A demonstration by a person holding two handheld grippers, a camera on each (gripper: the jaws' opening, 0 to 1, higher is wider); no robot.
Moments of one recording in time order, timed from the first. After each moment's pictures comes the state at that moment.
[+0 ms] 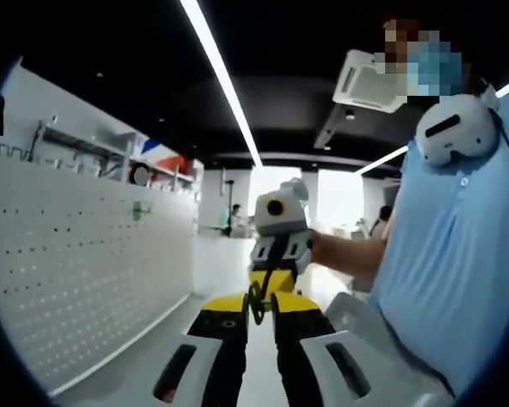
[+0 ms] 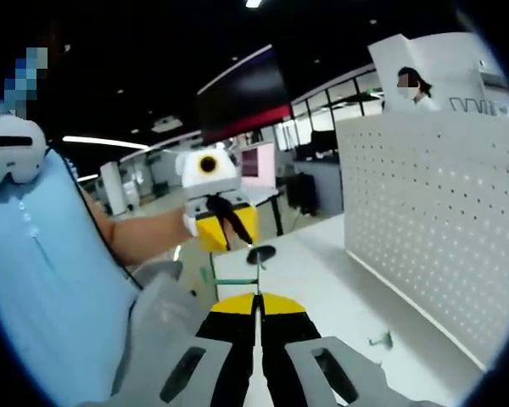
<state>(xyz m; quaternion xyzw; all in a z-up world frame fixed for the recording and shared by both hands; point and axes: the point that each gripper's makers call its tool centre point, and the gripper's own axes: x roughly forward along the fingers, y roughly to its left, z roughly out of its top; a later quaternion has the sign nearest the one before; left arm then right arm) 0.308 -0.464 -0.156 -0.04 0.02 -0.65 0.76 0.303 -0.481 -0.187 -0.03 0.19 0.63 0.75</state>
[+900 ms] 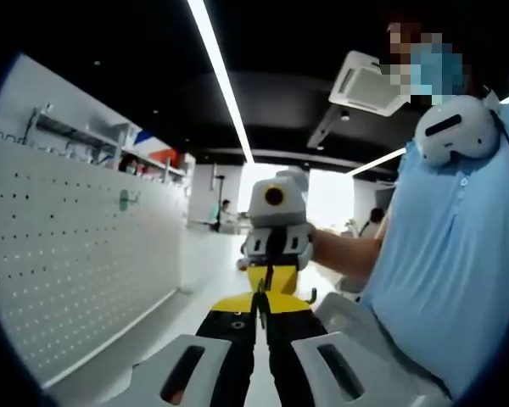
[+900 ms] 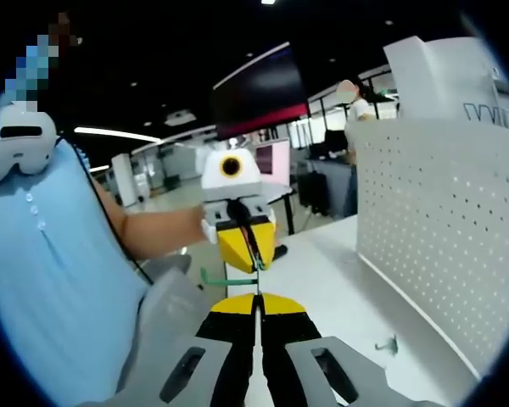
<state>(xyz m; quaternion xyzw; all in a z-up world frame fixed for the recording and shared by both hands) 0.300 -0.475 -0.162 -0.05 0.03 -0.67 0.74 0.291 -0.476 -0.185 -0.05 0.18 0.65 0.73</state>
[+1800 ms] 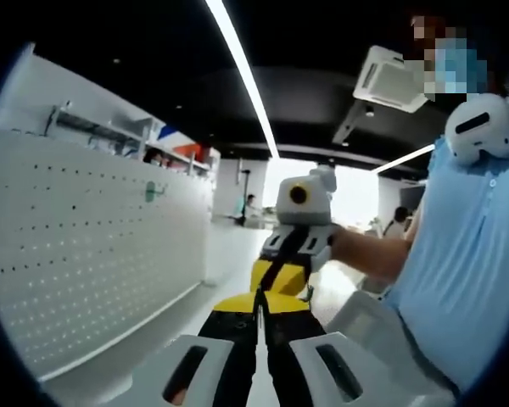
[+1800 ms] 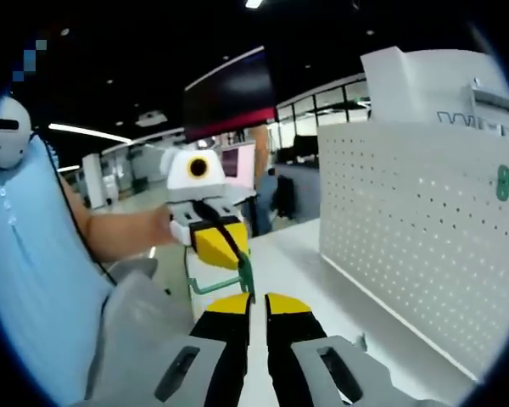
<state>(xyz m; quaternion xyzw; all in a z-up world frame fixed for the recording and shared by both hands) 0.332 -0.476 -0.172 -0.05 0.06 -0.61 0.79 0.331 -0.490 -0.194 -0.06 0.16 0.57 0.80</state>
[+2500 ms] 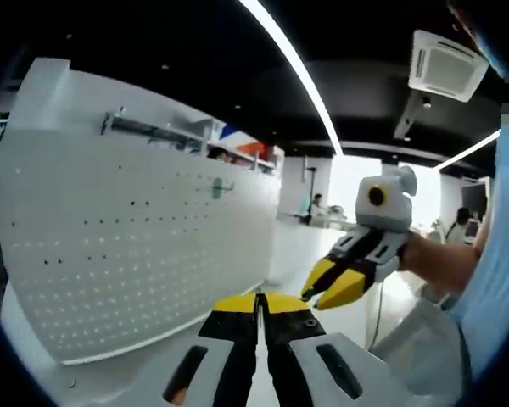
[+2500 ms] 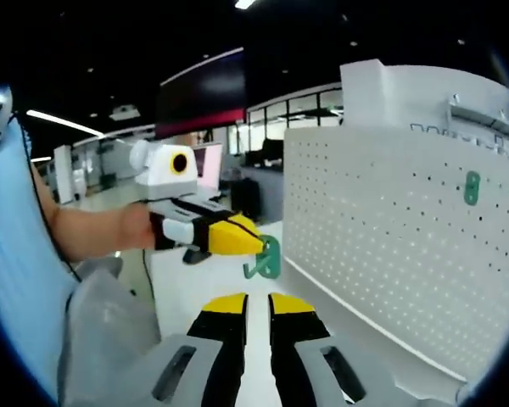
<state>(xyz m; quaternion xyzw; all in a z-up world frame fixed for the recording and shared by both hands) 0.391 -0.471 -0.182 -0.04 0.07 -0.46 0.89 0.358 -0.505 -0.197 -0.09 0.14 0.50 0.85</state>
